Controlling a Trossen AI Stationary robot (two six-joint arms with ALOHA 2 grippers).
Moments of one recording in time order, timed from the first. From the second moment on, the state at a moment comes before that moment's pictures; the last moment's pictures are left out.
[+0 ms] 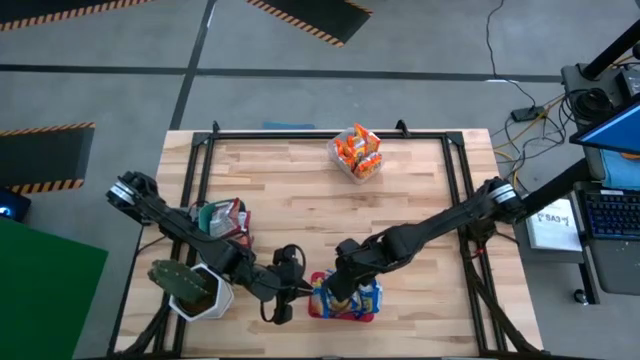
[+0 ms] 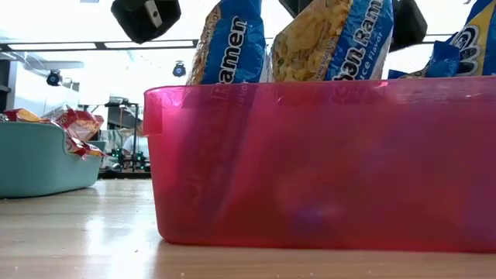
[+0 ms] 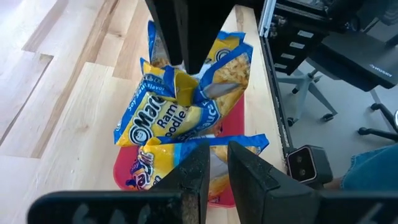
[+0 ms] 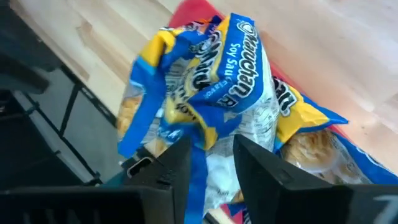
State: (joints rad) left arm -0.56 1.58 1.07 -0.12 -0.31 -0.57; right arm 0.37 1.81 1.50 -0.72 -0.11 1.34
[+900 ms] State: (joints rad) left arm -0.56 1.52 1.07 -0.12 -0.33 -0.59; right arm 0.39 1.94 1.50 -0.65 0.07 1.06
